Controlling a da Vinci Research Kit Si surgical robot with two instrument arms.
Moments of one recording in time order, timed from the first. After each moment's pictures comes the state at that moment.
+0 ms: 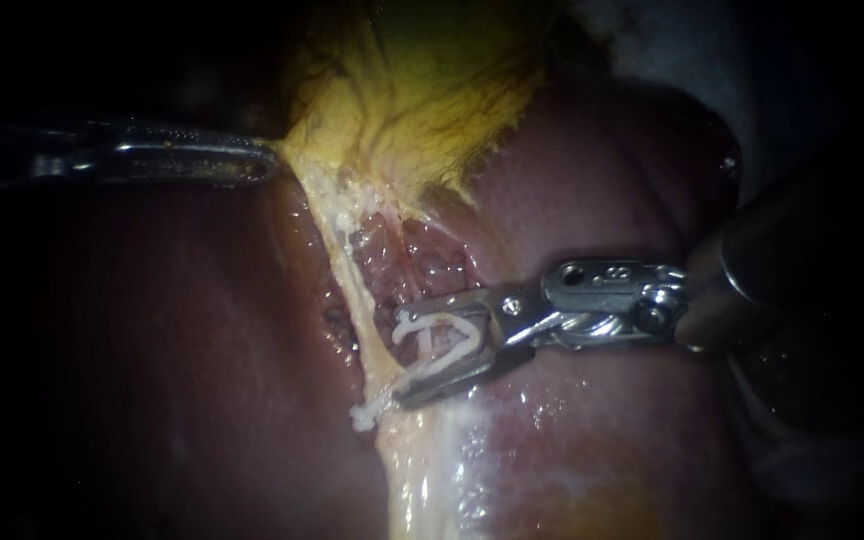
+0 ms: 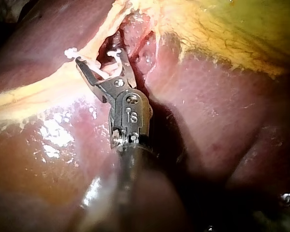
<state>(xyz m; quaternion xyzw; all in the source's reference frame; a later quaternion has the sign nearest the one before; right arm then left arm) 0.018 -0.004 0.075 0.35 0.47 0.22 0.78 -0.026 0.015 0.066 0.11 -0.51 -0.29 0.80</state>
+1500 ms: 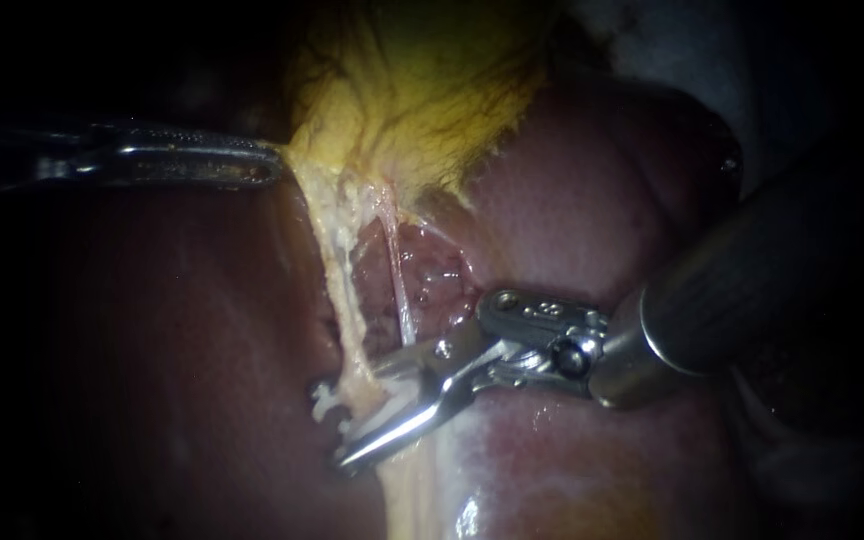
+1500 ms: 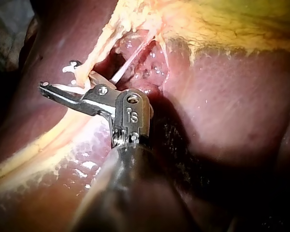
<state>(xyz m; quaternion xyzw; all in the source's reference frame) 0.024 -0.007 0.072 0.53 0.54 0.18 0.63 -0.026 0.015 0.066 0.11 -0.51 -0.30 0.80</state>
